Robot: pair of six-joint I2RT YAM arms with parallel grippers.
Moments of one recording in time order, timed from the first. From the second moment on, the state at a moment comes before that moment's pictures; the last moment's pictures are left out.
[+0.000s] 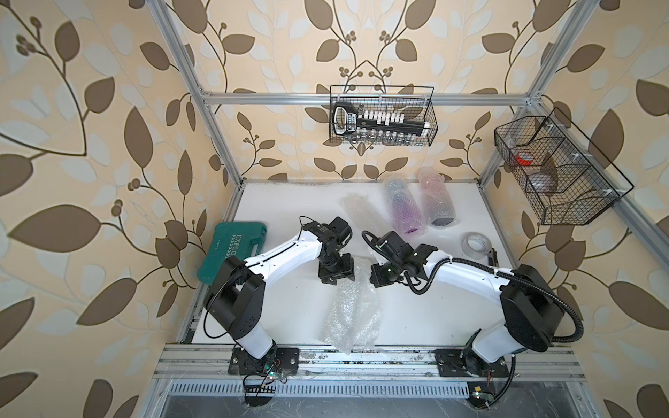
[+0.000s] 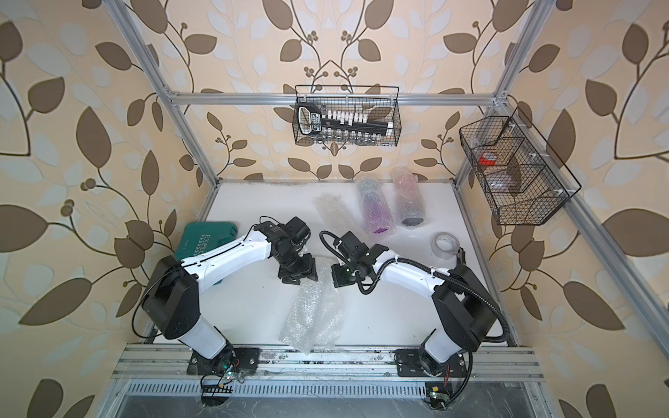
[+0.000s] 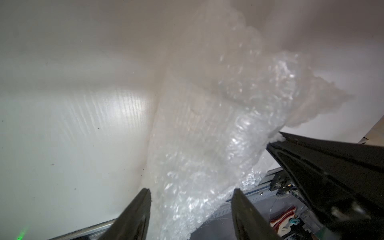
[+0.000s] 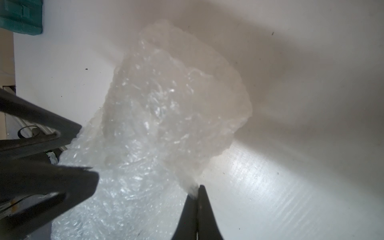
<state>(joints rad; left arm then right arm) -0.63 1.66 1.22 -0.99 0.36 -0.73 0.73 1.57 0.98 -0.52 -0.22 0.51</state>
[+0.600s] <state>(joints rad) -0.63 1.65 1.20 -0.93 0.32 -0.75 0.59 1.44 0.76 -0.41 -0.23 0.70</state>
